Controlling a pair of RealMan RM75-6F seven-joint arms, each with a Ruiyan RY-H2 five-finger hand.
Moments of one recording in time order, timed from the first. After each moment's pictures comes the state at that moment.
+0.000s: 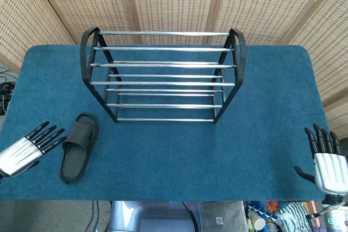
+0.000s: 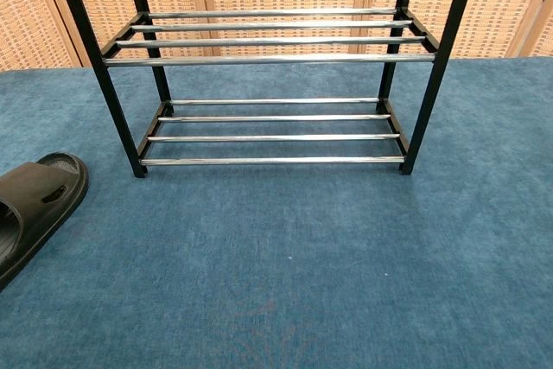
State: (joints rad) left arm -0.35 -1.17 0.12 -0.82 2.12 1.53 -0.13; right arm 0.03 -1.15 0.09 -1.69 -1.47 1.54 -0.23
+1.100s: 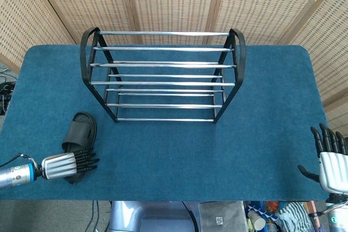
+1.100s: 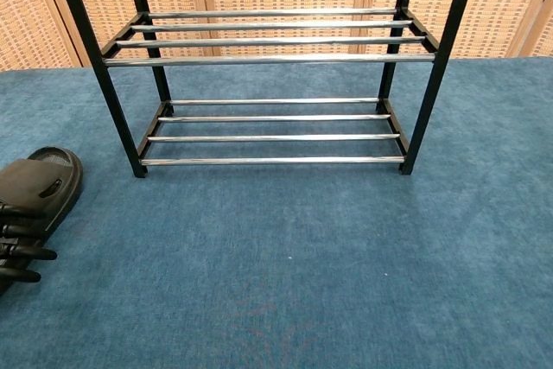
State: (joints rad) left arm -0.55 -1.53 0.41 -0.29 2.27 1.58 -0.17; right arm 0.03 -1.13 0.11 -1.69 -1.43 1.54 -0.19
